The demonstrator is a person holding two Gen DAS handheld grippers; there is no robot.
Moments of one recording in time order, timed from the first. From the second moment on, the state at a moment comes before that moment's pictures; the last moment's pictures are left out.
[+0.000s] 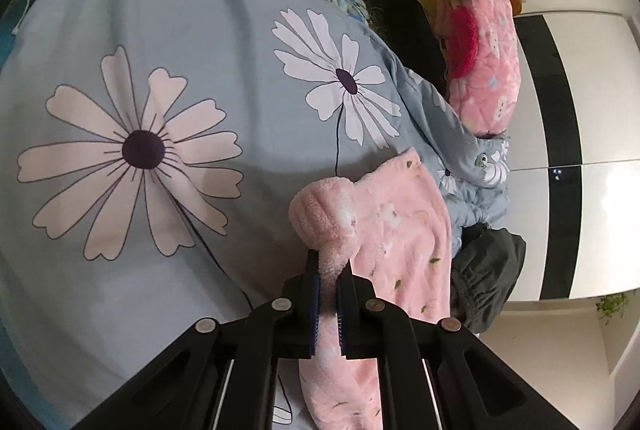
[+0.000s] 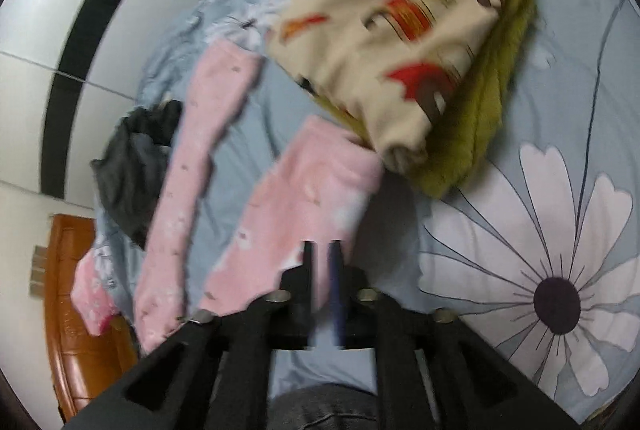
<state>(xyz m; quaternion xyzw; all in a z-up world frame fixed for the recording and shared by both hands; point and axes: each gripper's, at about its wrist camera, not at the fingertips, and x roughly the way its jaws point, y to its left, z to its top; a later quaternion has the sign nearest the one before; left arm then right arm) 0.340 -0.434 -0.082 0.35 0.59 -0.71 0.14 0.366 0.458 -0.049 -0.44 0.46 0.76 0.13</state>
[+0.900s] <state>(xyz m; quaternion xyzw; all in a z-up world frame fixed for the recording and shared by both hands) 0.357 -0.437 -0.059 0.35 0.57 -0.73 0.13 0.399 0.479 -0.013 -0.37 0.48 0.79 0.13</state>
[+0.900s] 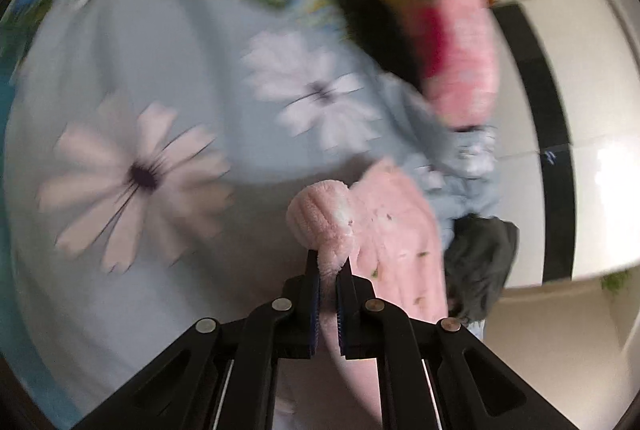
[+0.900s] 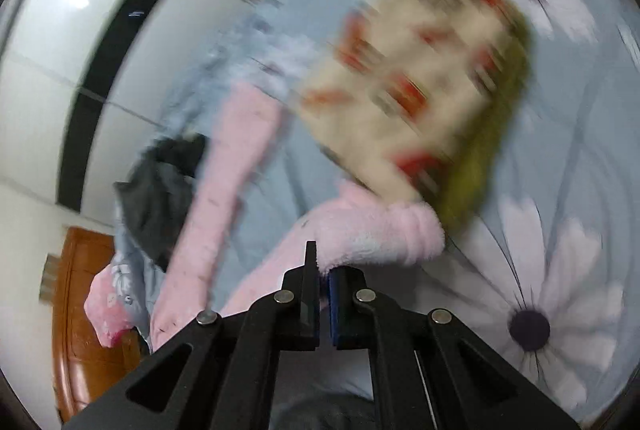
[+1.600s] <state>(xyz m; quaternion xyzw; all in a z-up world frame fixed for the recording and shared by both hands) 0.258 -0.428 0.004 0.31 0.60 -0.73 0.09 0.237 0.470 0.083 -0.34 0.44 0.83 0.09</state>
